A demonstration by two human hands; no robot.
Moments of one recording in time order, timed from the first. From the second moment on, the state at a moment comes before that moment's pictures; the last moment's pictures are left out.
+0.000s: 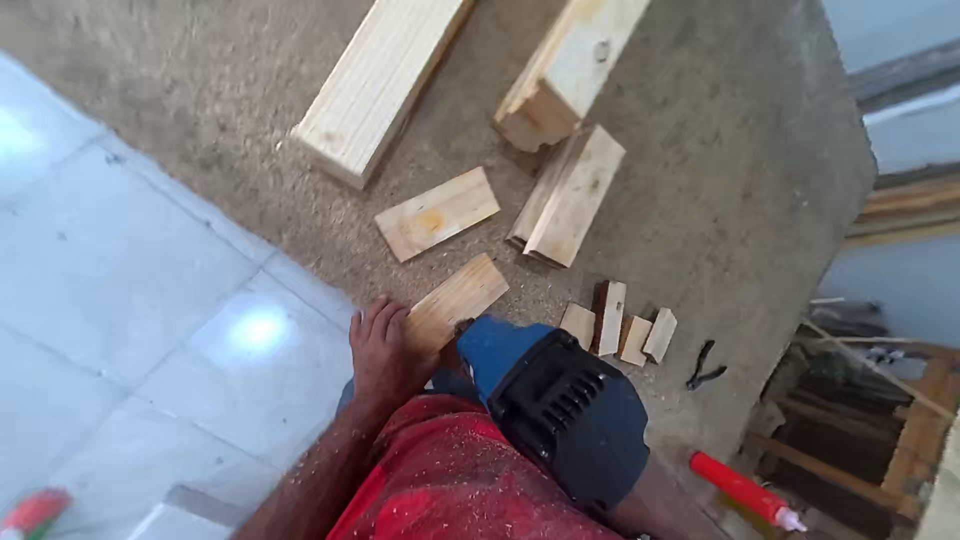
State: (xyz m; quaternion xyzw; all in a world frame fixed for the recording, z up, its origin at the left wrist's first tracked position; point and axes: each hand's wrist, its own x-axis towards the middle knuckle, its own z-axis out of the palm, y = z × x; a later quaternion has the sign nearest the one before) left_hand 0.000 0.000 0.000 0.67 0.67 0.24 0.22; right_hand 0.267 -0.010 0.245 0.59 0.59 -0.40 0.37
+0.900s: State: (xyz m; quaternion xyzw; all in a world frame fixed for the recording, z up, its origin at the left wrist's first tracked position) left_hand 0.174 0.030 0.107 0.74 0.58 -0.05 0.33; right_hand 0.636 0.027 0.085 0.92 0.35 -0.17 -0.06
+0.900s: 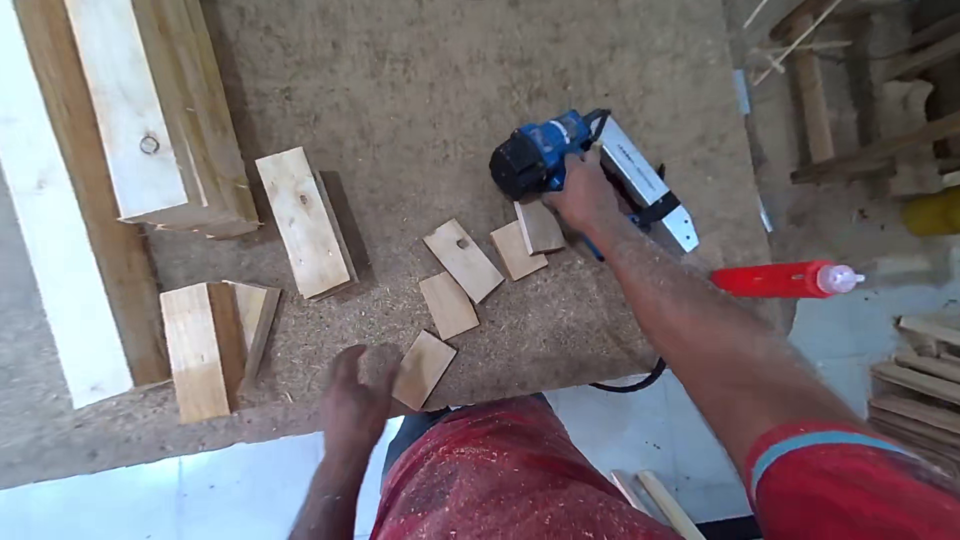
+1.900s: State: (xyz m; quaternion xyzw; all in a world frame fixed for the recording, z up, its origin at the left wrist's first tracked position) left_hand 0.223 0.004 0.174 0.63 0.32 0.19 0.68; right_hand 0.432 -0.095 0.165 0.63 0.45 -0.45 -0.45
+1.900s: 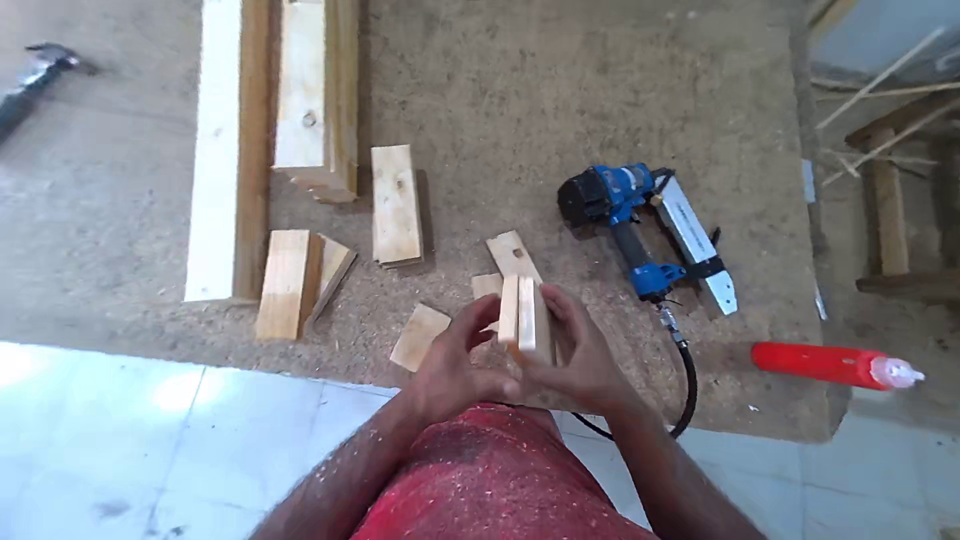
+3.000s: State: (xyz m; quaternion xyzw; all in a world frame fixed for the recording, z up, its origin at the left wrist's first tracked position) left_hand 0.149 -0.006 0.185 0.75 0.31 0.28 0.51; right_hand 0.342 -0.110 0.216 0.64 0.53 -0.46 -0.31
